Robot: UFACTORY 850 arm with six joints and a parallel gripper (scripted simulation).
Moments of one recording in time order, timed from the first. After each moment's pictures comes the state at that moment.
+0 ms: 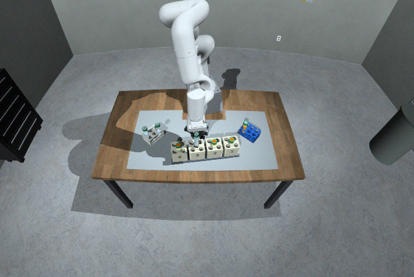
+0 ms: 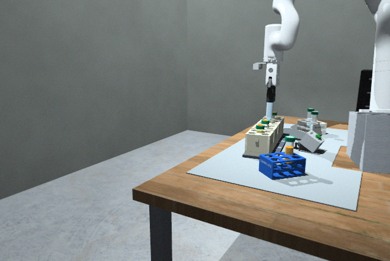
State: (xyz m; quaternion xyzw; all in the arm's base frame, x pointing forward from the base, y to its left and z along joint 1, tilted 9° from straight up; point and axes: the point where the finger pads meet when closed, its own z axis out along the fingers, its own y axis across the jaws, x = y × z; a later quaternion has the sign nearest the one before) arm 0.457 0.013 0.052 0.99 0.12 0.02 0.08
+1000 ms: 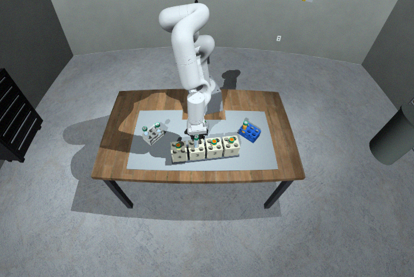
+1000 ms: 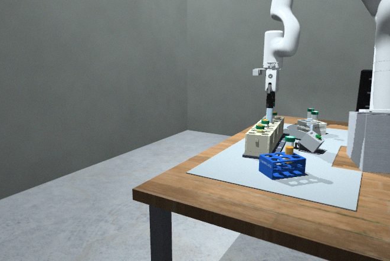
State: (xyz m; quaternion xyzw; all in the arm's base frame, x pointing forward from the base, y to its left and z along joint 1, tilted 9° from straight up) arm 0.459 0.009 0.027 0.99 0.12 0.02 0.08
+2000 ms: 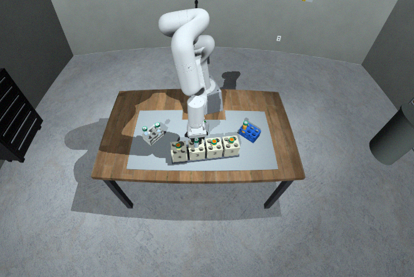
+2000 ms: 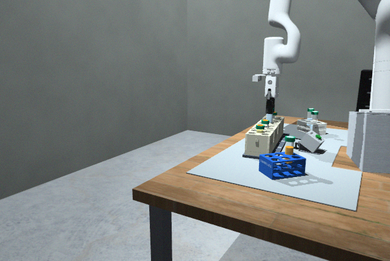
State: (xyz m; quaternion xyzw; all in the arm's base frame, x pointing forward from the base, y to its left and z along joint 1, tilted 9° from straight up) arm 0.461 0.005 0.000 0.99 0.12 0.02 0.08
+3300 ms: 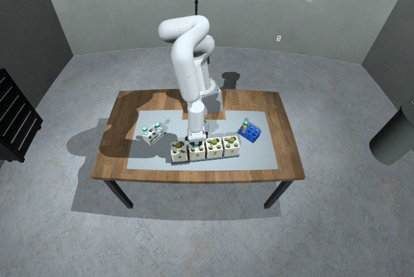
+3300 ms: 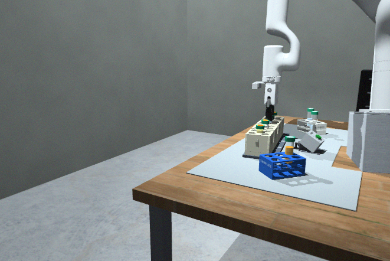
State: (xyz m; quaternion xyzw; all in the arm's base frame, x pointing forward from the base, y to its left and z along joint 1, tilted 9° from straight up) arm 0.463 0.000 -0.033 0.99 0.12 0.02 0.08
